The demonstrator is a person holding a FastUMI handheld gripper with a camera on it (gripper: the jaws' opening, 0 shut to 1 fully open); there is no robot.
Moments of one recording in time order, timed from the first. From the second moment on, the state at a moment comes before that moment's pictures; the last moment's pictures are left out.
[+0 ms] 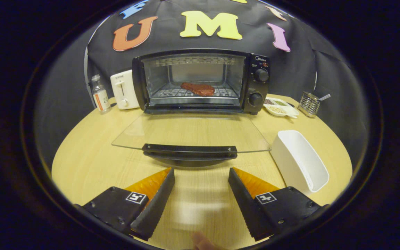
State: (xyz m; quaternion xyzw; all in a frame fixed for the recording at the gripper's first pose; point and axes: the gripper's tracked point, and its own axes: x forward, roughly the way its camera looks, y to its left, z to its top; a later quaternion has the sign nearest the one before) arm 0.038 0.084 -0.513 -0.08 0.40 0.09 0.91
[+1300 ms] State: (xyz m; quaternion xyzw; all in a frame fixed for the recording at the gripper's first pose) arm 0.116 0.117 -0.435 -0.07 0.33 0.10 0.94
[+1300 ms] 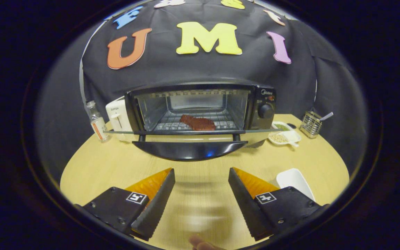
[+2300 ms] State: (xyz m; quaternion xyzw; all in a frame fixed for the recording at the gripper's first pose) arm 0.107 0.113 -0.224 -0.03 0.18 0.11 0.98
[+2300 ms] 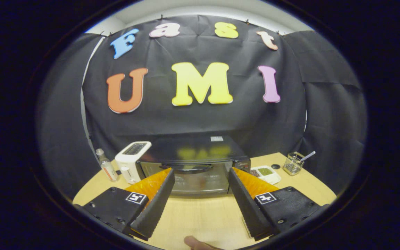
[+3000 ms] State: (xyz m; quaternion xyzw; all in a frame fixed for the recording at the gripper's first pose) arm -0.110 0.049 -0.004 -0.03 -0.02 0.10 0.99
